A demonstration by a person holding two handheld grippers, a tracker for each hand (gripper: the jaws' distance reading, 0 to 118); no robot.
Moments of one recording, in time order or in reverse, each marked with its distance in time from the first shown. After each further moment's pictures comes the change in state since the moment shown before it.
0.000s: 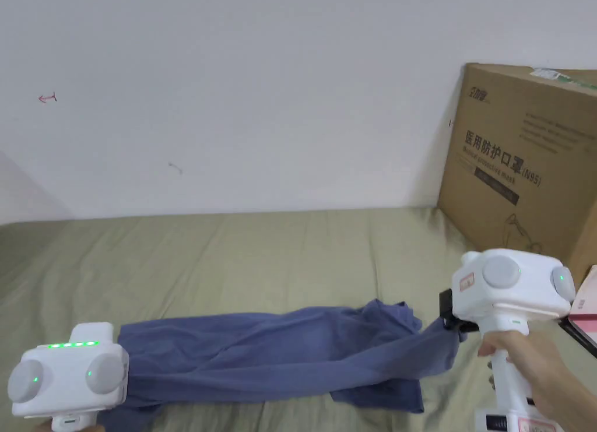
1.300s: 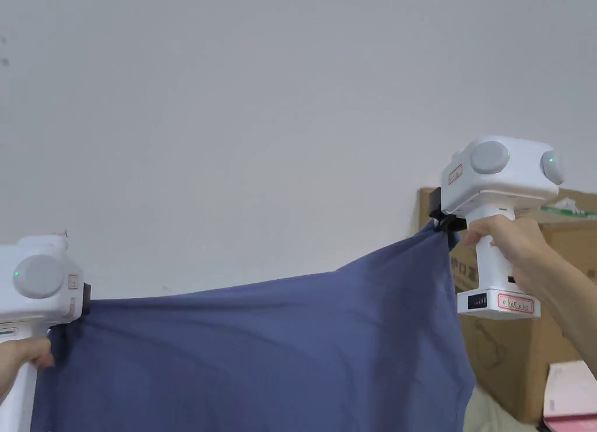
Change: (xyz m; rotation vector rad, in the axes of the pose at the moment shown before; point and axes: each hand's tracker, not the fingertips) left arm -0.047 0.164 0.282 0.407 -0.052 0.083; right arm -0.038 0.161 0.310 0.502 0.057 -0.014
